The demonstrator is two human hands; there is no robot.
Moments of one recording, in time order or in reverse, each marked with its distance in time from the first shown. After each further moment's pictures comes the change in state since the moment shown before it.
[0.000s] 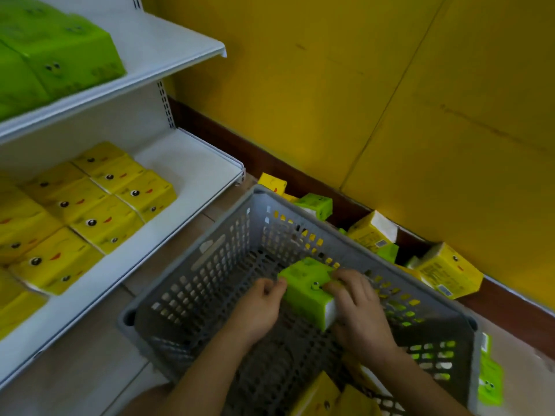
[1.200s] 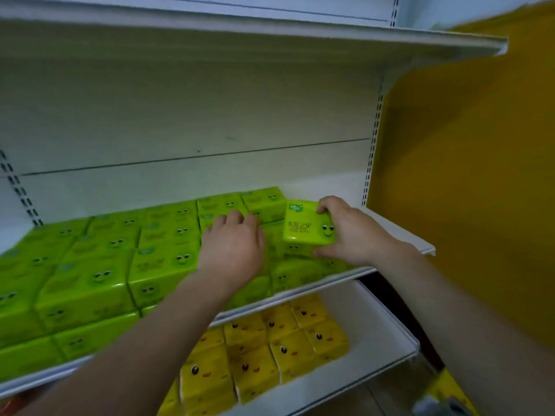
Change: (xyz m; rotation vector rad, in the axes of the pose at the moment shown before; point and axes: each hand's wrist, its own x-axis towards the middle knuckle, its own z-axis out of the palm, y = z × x) left_hand -0.171 0.160 -0.382 0.929 1.309 0.173; right_hand 0.412 -0.336 -0.170 0.146 -0.086 -0.576
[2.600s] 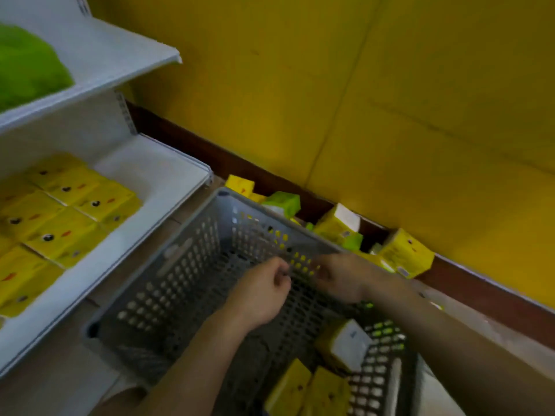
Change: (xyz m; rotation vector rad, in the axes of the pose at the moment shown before) left_hand -0.314 0.261 0.182 -0.808 -1.078 0.448; right_hand -0.475 0.119 0.086 -0.009 -0.616 0.862
